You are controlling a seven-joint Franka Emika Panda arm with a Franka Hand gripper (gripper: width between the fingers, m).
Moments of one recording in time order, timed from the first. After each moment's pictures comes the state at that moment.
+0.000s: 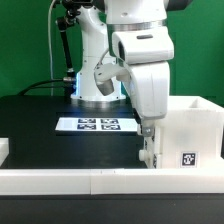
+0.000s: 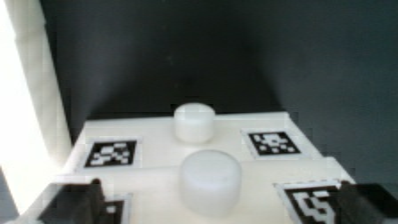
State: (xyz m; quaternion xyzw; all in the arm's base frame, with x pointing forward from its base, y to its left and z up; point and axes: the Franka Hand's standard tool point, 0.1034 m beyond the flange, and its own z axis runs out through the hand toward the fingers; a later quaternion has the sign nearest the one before) arm 0.586 0.037 0.077 -0.70 -0.70 -0.01 0.08
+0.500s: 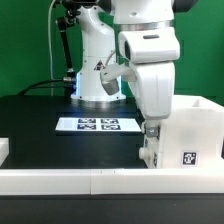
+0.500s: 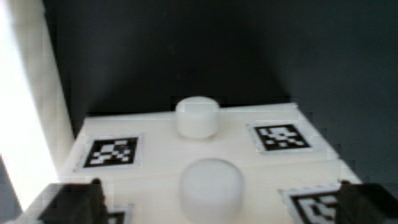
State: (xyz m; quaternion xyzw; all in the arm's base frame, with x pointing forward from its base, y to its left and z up) arm 0.582 0.017 0.072 -0.70 -0.71 0.00 0.08
